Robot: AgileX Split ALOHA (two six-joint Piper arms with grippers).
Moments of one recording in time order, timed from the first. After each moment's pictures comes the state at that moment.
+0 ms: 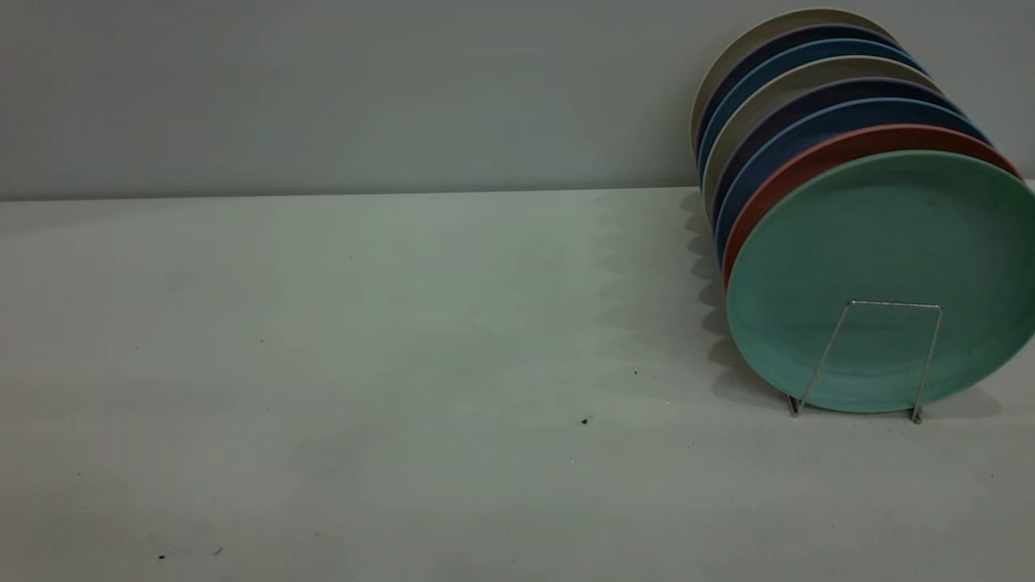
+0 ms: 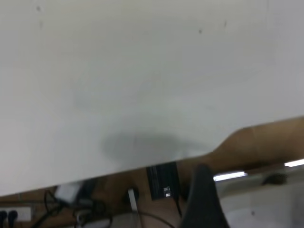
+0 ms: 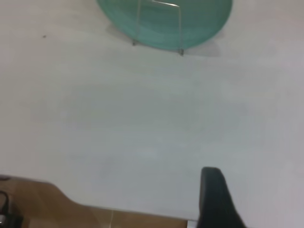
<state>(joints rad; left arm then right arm) 0.01 0.54 -0.51 -0.09 1.03 0.17 0.10 0.12 -0.47 0.04 1.13 -0.05</state>
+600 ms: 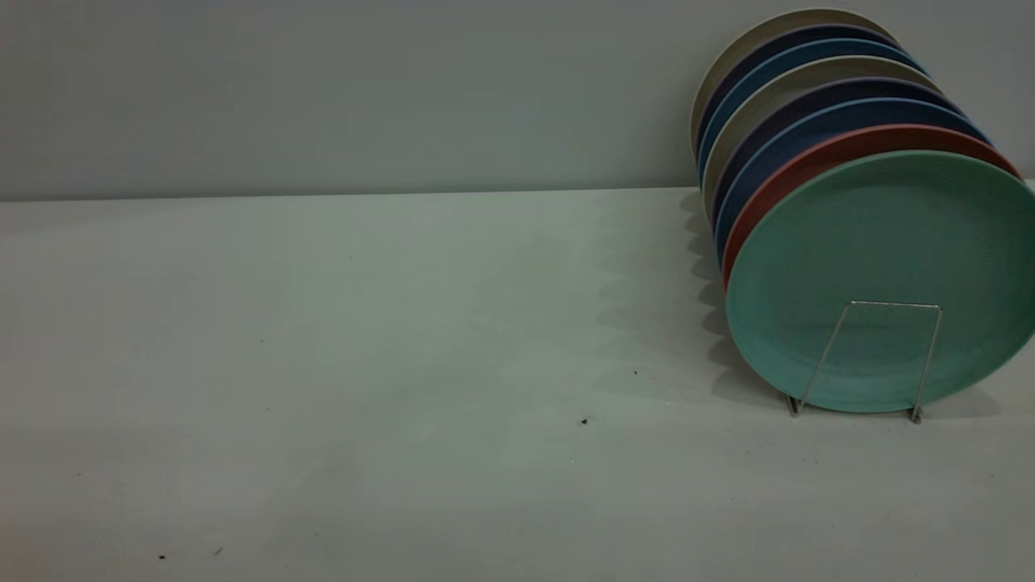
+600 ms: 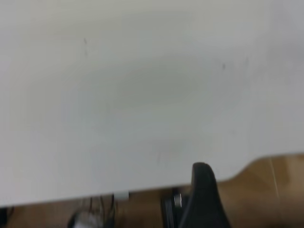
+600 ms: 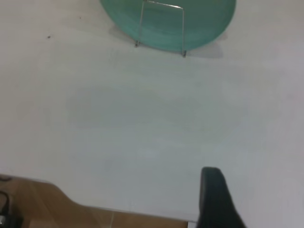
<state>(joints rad) -0.02 0.20 -0.49 0.00 1.11 0.06 0.11 0.12 -0.47 0.04 1.13 -0.05</state>
